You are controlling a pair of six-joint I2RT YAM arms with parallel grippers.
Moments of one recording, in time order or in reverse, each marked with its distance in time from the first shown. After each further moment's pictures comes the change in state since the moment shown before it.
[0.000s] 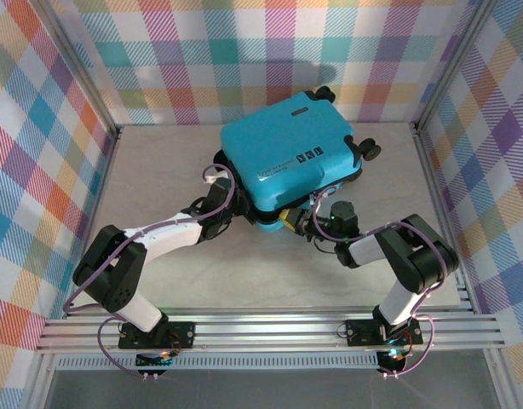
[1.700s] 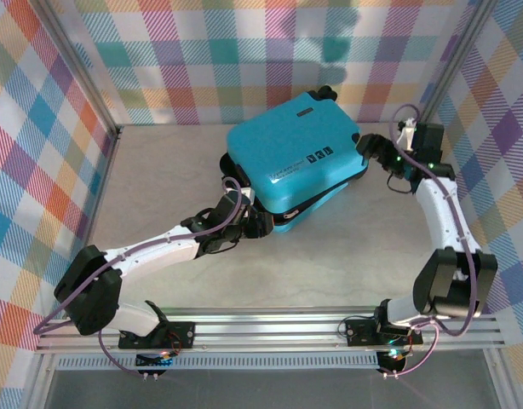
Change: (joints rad) left arm -0.180 -0.174 -0.003 -0.223 0.188 0.029; right arm -0.636 -0.211 0.857 -1.519 0.177 -0.961
